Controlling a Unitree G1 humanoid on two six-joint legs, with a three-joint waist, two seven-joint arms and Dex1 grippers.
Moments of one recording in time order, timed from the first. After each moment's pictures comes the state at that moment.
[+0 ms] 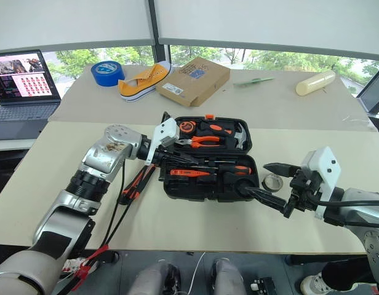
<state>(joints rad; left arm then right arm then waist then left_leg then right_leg) -0.88 0.36 -0.26 0.34 -0.15 0.41 -1.28 0.05 -0.88 -0.43 -0.56 0.73 0.70 0.87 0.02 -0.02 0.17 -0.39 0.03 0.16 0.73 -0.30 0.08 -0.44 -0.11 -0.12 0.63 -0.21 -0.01</state>
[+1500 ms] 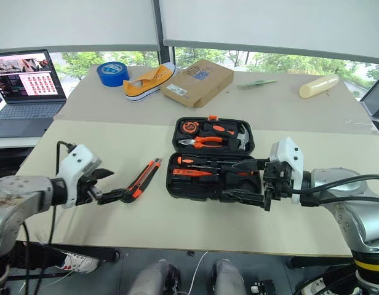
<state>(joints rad) -0.34 0.80 0.11 -0.60 -0.40 1.33 -0.71 -0.23 -0.90 -0.16 -0.43 0.69 0.66 1.03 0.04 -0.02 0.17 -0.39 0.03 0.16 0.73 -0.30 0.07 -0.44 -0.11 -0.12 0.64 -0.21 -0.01</state>
